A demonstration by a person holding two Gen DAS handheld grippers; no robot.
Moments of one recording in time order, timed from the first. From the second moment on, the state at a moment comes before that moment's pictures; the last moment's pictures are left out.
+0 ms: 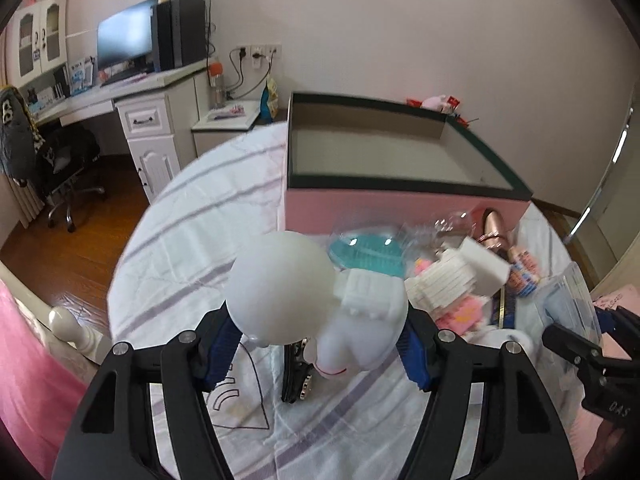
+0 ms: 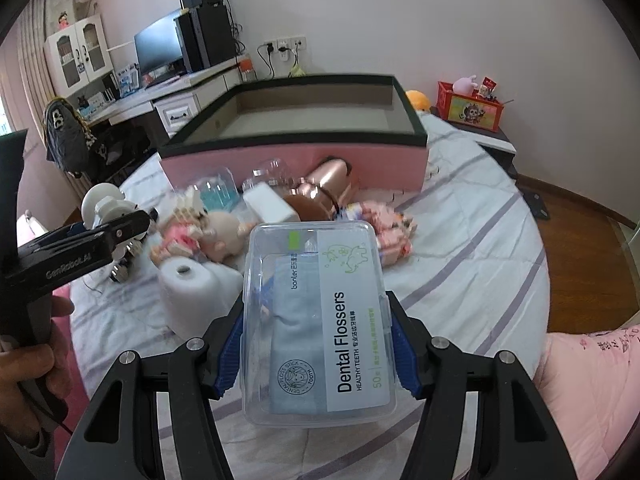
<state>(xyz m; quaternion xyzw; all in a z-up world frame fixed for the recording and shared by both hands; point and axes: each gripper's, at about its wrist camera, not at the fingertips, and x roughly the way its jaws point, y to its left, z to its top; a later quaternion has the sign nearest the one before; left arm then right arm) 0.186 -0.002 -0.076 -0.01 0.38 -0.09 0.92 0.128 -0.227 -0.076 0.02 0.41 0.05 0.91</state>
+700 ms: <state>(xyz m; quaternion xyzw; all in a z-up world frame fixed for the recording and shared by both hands) 0.306 -0.070 -0.014 0.01 0.36 -0.10 0.93 0.299 -0.249 -0.030 0.04 0.41 0.06 0.91</state>
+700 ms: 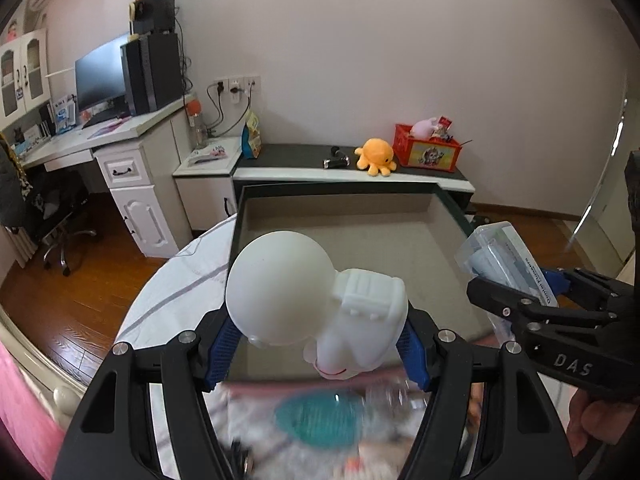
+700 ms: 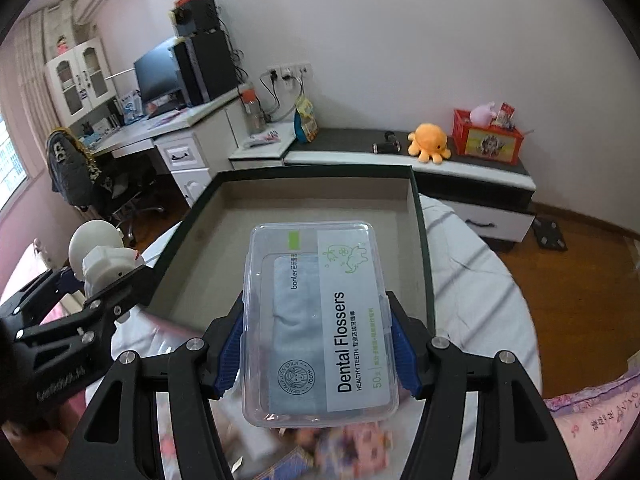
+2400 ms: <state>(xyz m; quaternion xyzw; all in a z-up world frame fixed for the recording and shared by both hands) 0.148 -0.010 0.008 -0.03 0.30 -0.04 0.95 0.133 -0.247 0.022 0.06 0.32 0.02 0.95</state>
